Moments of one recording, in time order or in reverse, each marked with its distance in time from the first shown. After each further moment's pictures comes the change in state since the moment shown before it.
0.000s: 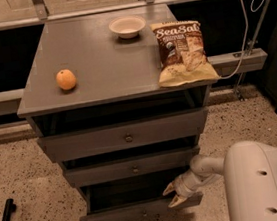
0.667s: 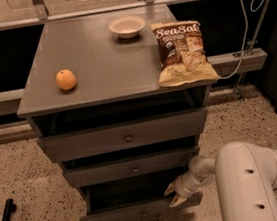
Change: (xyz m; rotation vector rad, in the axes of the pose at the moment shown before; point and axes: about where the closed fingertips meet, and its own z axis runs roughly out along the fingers) arm 0.023 -0.004 0.015 -0.003 0.047 0.055
